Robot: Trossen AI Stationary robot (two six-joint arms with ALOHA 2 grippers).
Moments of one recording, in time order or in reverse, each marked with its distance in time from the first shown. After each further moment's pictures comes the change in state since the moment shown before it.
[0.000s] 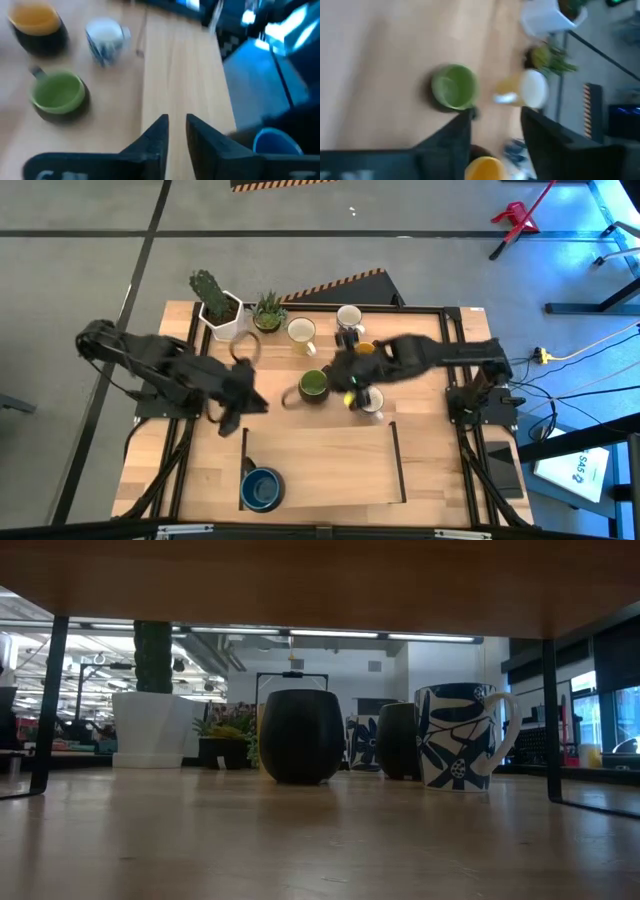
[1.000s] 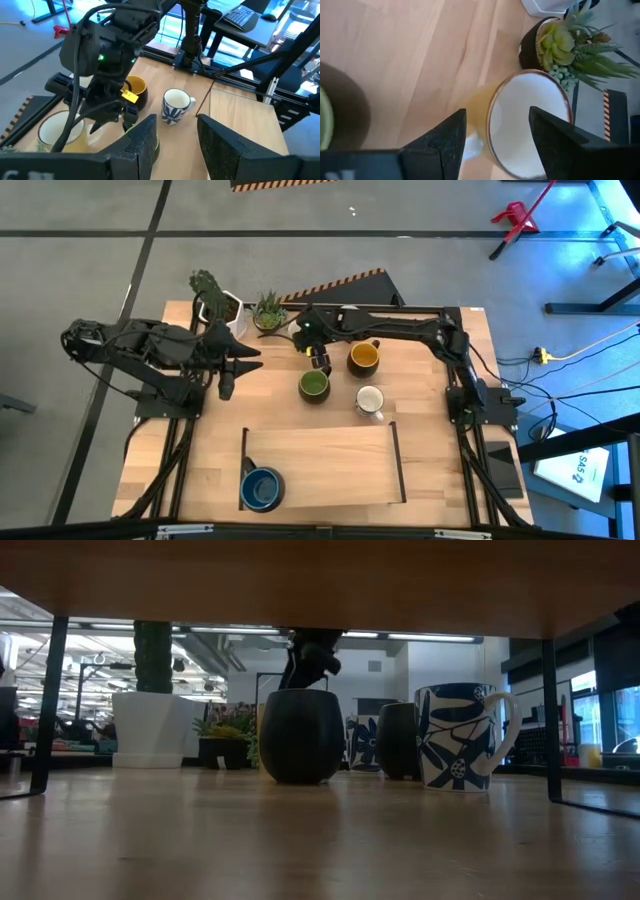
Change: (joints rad) left arm 0.100 -0.137 0.003 0.032 -0.307 0.080; right arm -0.413 0.289 -0.242 0.623 -0.293 -0.350
